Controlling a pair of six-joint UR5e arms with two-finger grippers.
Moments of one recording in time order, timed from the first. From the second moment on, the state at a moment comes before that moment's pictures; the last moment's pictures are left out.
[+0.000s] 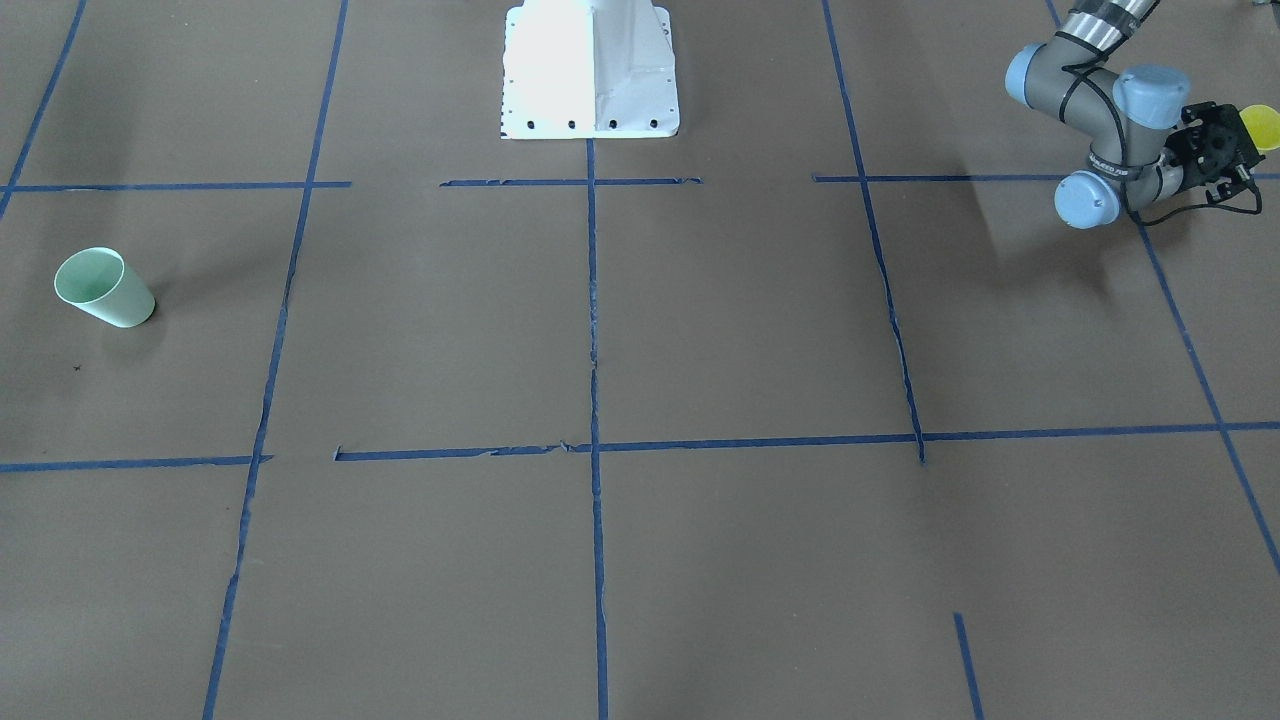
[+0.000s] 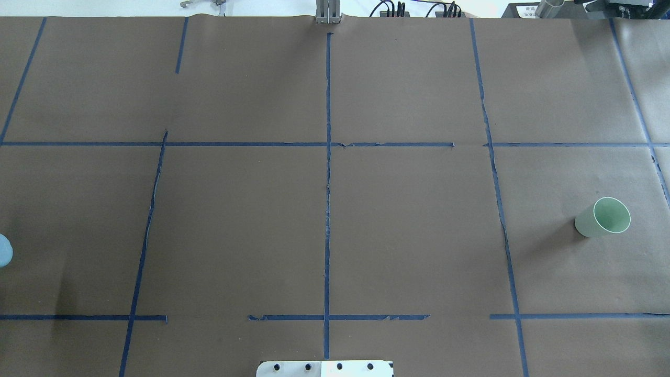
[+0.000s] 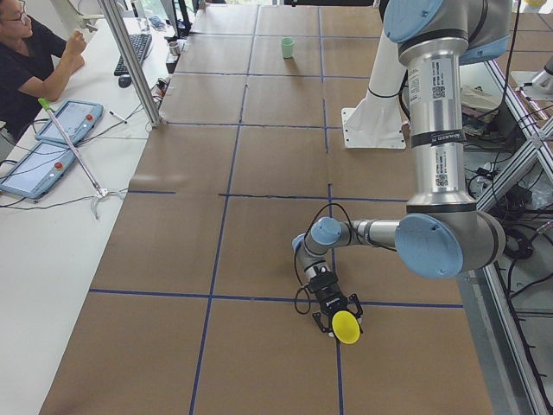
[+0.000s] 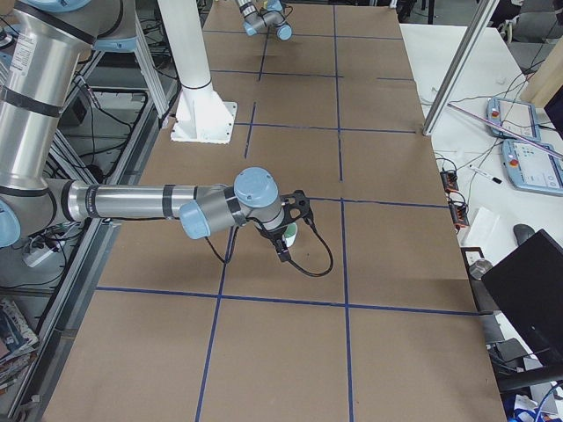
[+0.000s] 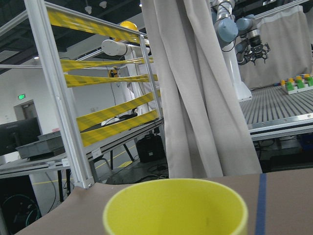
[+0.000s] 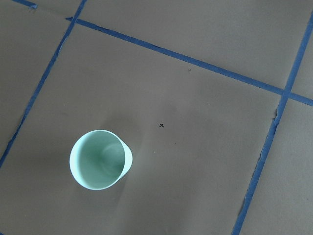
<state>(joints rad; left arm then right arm) -0.59 -1.42 -1.54 -0.99 -1.45 -2.42 1.45 -1.94 1.96 -1.19 2.45 -0.01</state>
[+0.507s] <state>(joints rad) -0.68 -1.54 -1.54 -1.20 -1.02 -2.25 1.45 -1.94 1.98 -1.19 2.45 -0.01</state>
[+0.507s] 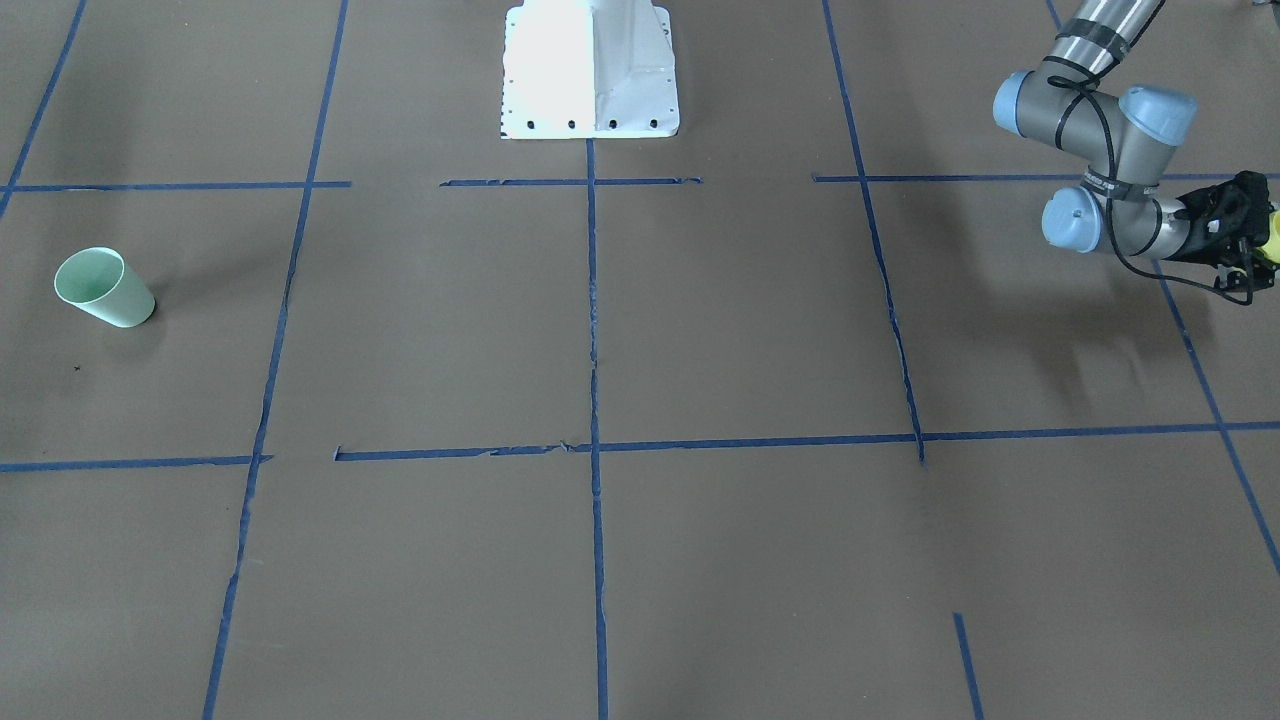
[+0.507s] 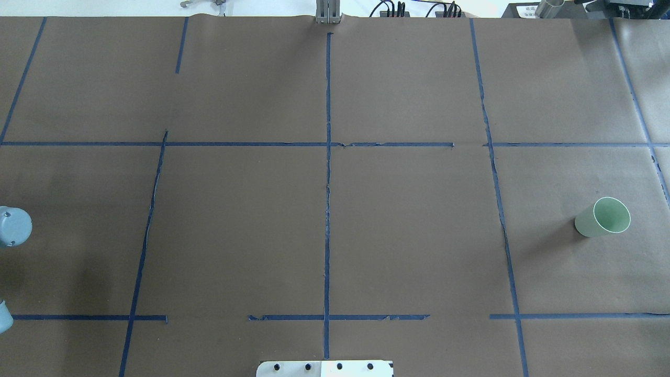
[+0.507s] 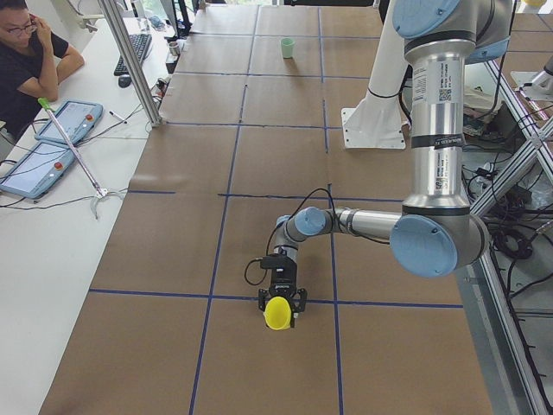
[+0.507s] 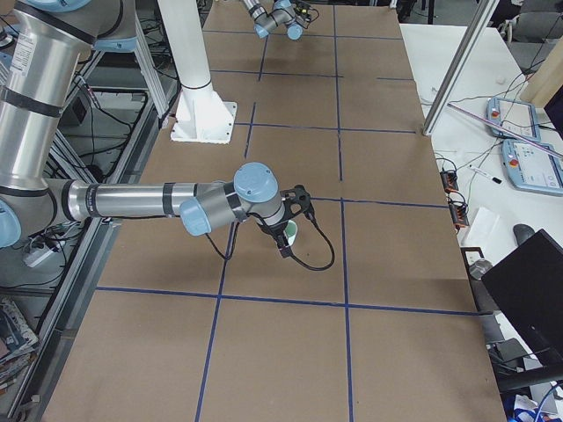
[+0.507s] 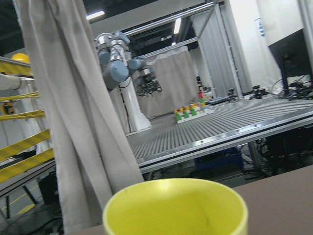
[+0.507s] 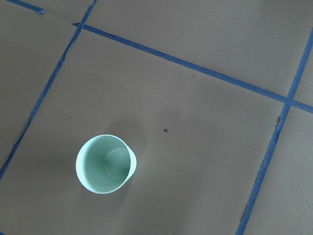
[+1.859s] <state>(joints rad) -0.65 -2.02 -1.51 -2.15 -0.94 -0.99 1.43 -1.84 1.99 -1.07 2.46 0.02</state>
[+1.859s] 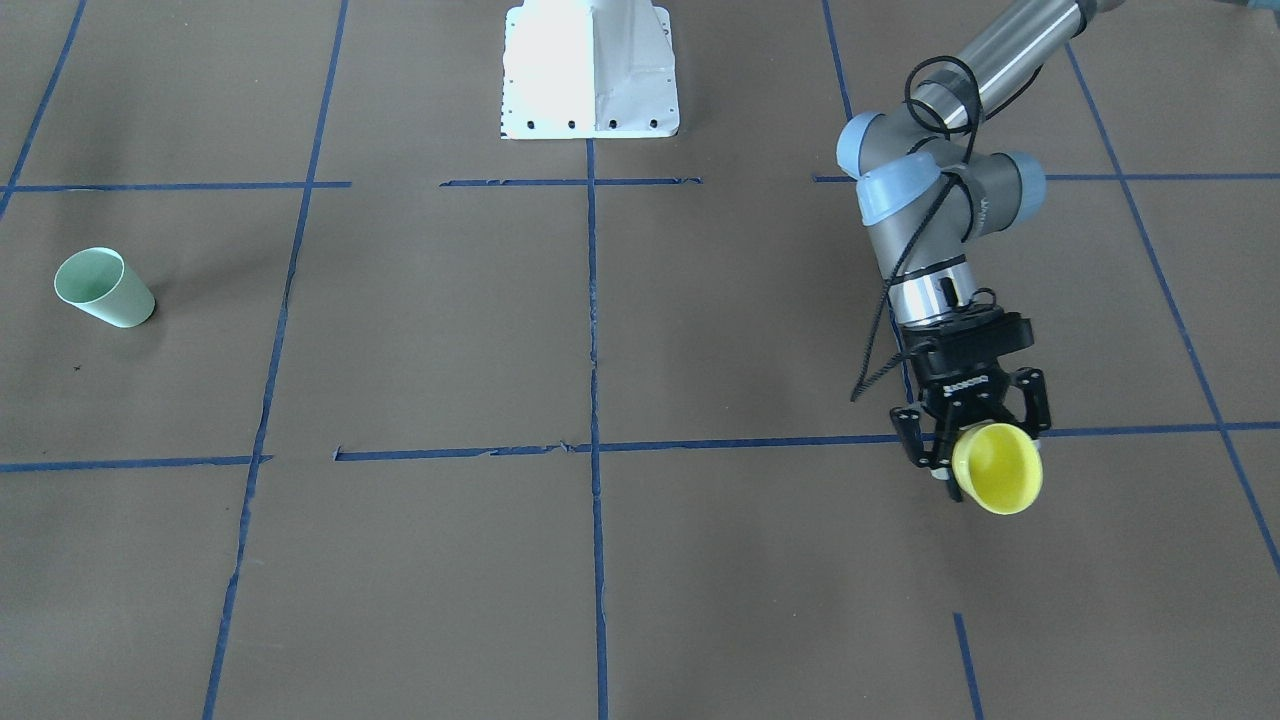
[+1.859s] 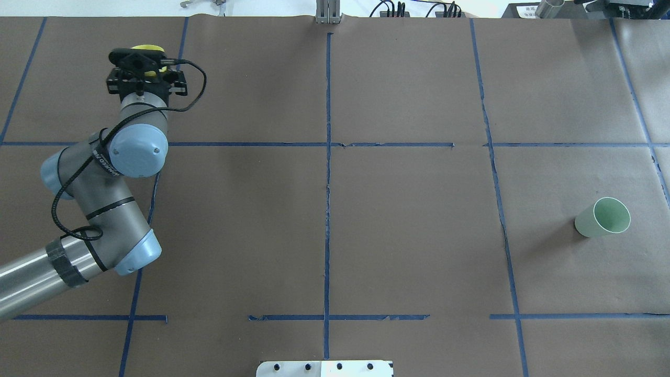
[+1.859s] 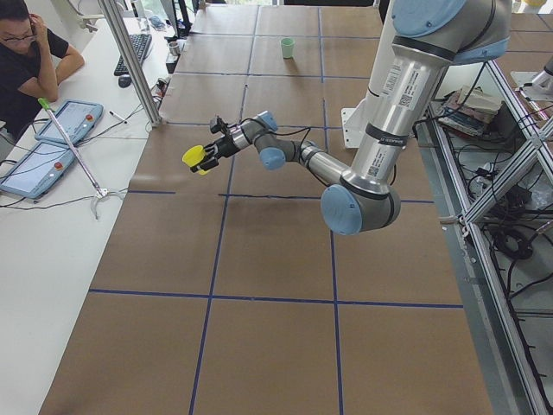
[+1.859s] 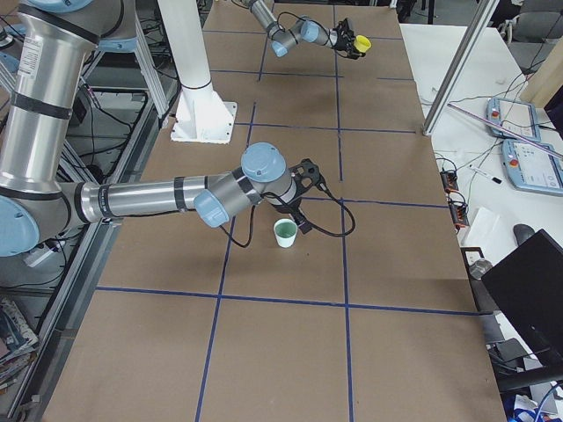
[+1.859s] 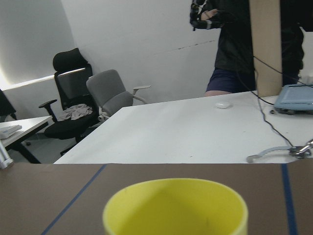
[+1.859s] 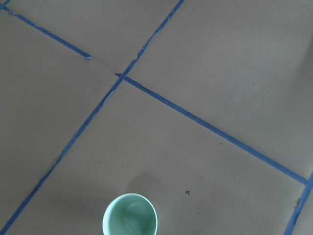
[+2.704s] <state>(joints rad) -0.47 -2.12 -1.49 -2.64 -1.26 -0.71 1.27 -1.51 1.98 -1.24 2.47 0.43</state>
